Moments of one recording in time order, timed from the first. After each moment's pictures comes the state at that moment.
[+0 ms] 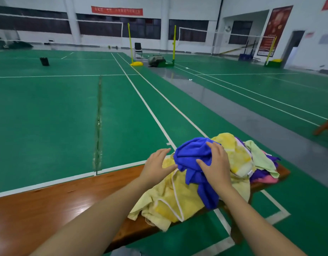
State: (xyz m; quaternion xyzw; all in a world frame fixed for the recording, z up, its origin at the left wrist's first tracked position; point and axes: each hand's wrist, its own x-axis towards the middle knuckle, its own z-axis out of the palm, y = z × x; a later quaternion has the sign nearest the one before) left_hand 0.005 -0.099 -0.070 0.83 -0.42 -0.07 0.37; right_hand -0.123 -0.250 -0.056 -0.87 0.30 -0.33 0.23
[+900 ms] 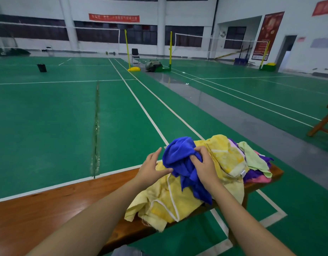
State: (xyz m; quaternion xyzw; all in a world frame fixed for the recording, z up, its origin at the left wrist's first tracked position) left_hand 0.002 -0.092 -0.067 0.81 -0.36 -0.16 0.44; right_hand -0.124 -0.224 -0.039 -0.76 0.20 -0.34 0.52
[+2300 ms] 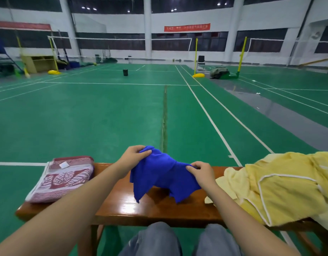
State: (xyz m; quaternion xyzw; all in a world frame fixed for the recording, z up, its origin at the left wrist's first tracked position) left_hand 0.060 0.242 -0.018 0.79 -0.13 -0.11 0.60; right_hand -0.009 0.019 -0.066 -0.86 0.15 -0.13 0.47
